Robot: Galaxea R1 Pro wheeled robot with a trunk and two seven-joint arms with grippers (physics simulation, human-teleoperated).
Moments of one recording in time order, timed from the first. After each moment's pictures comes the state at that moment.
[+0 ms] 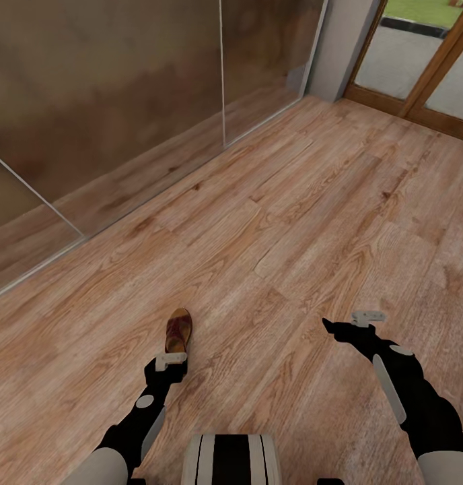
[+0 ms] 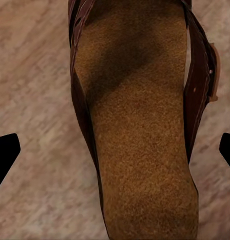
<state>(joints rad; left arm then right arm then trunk) -0.57 -0.10 0.03 -0.49 -0.05 -0.20 0.11 -0.49 -0.19 -0.11 -1.21 -0.15 0.46 0.16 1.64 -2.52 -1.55</state>
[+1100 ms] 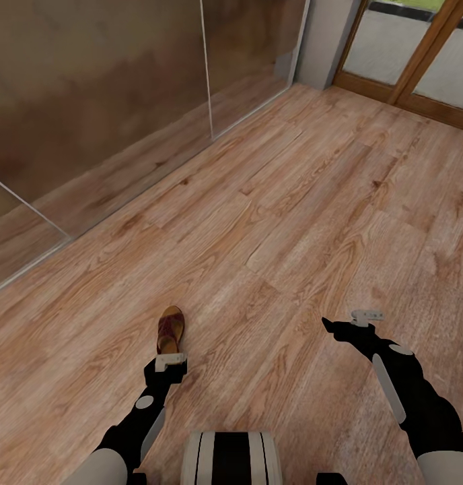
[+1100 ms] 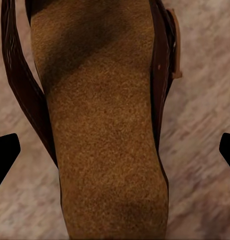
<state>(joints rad) -0.57 -0.10 0.03 -0.49 -0.05 -0.20 0.11 -0.49 -0.19 -0.11 -1.21 -0.15 0.46 0.16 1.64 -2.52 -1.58</state>
